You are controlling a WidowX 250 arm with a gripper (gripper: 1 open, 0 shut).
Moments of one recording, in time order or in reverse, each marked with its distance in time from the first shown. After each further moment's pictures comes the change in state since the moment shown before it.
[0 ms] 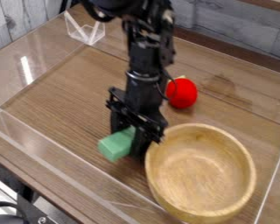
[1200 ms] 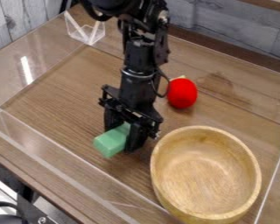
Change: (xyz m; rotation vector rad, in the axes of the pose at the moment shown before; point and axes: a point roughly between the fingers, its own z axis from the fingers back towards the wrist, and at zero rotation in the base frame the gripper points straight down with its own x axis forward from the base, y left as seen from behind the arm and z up) arm -0.001 0.019 0.000 0.010 0.010 0.116
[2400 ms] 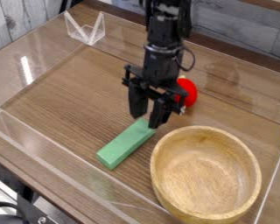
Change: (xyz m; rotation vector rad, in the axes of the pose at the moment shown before) arm 0.032 -0.008 0.033 -0.035 -0.065 -0.014
